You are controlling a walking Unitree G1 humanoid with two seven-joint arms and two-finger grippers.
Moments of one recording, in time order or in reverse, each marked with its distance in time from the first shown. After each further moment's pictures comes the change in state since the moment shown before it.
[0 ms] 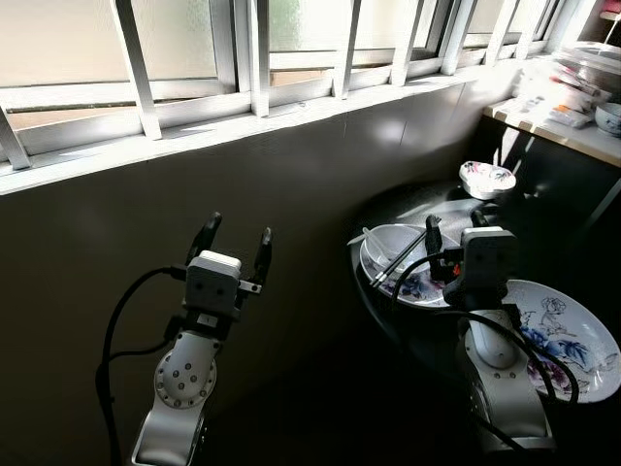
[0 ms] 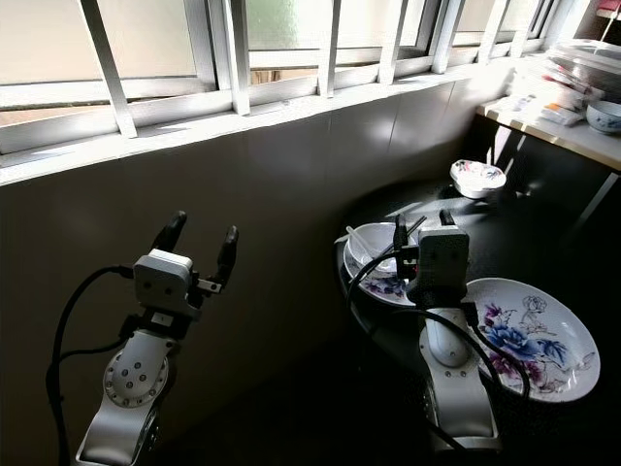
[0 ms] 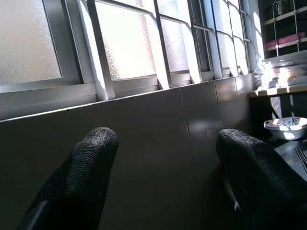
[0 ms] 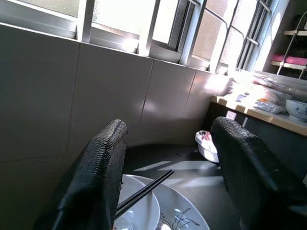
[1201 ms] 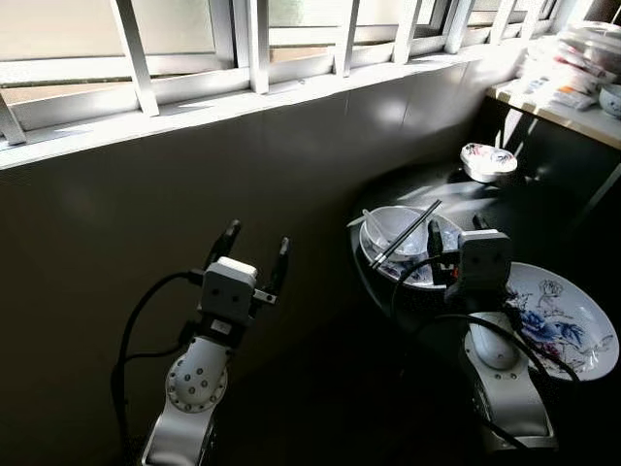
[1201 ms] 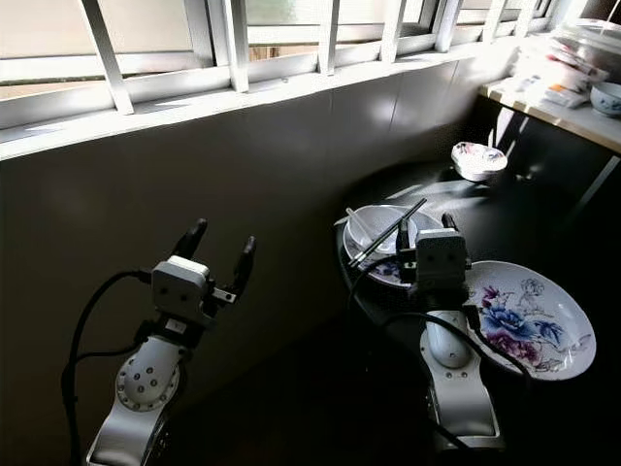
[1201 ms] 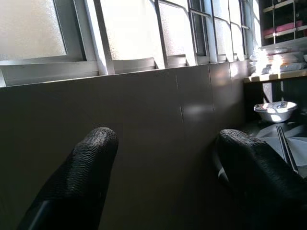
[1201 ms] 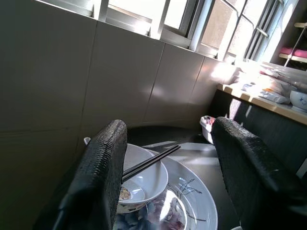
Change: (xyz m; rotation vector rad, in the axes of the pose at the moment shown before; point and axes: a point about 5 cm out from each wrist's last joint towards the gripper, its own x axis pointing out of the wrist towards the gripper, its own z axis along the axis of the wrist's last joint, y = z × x) left arm -0.003 -0.005 -0.003 -0.014 0.027 -0.027; right arm 0.000 0.001 -0.004 -0.034 0.028 -0.010
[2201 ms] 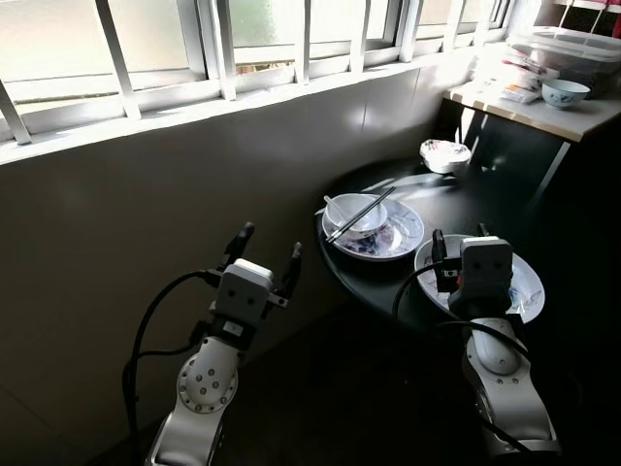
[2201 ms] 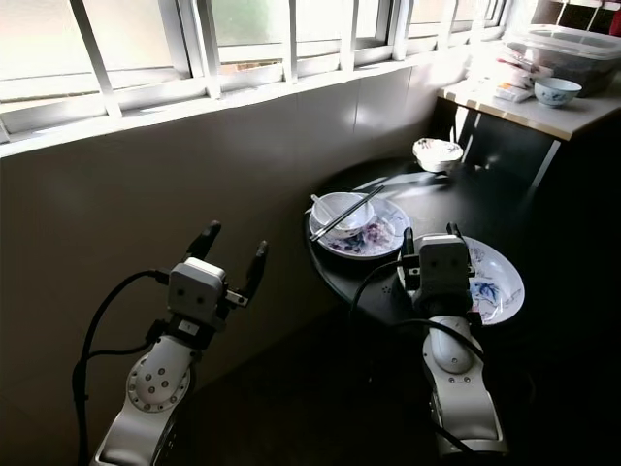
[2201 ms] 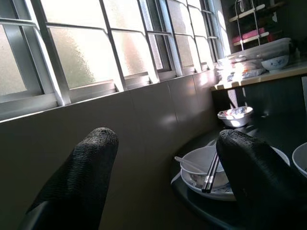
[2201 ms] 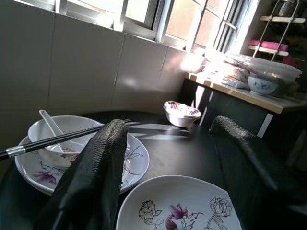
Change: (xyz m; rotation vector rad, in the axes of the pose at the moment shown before) left arm 0.001 -0.006 -0.002 0.048 0.014 -0.040; right arm -0.003 0.004 -0.011 -0.012 0.053 0.018
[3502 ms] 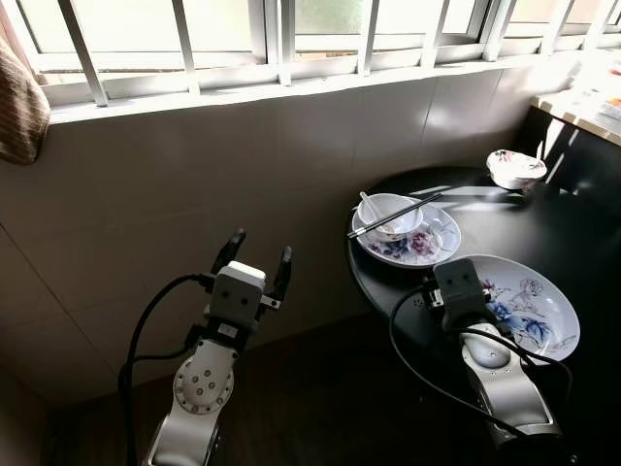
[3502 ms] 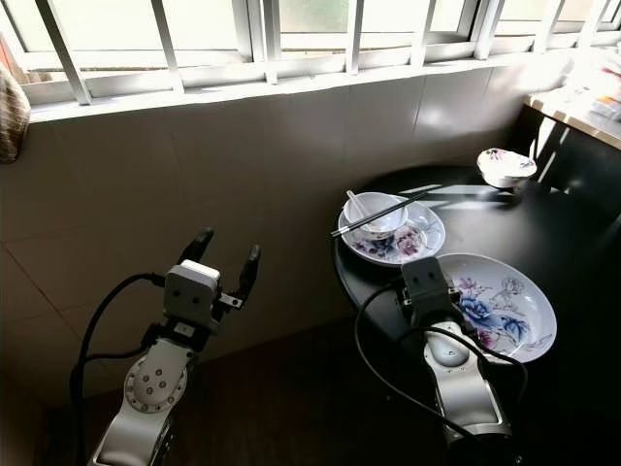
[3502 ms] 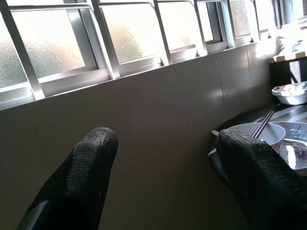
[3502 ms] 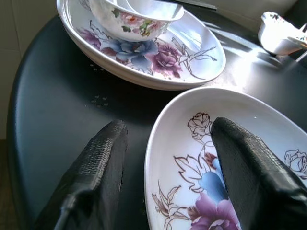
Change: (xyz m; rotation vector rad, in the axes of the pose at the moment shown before) left arm -0.002 0.002 -0.009 -0.007 0.047 0.029; right arm -0.002 -0.008 -0.062 -0.172 0.466 0.137
